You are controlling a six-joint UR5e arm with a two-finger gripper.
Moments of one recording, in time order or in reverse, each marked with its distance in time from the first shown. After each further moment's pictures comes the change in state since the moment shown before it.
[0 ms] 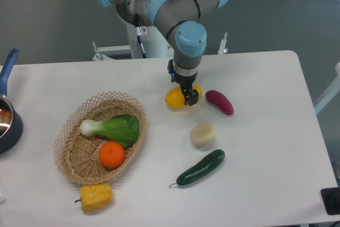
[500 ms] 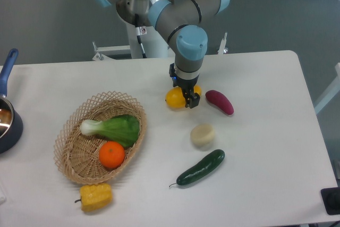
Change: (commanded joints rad) arm 0.002 -0.011 0.011 0.029 0.003 -0.011
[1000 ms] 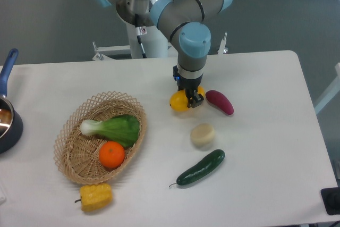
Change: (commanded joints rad) arm 0.002 0.058 0.119 -0.018 -0.176 -0.079
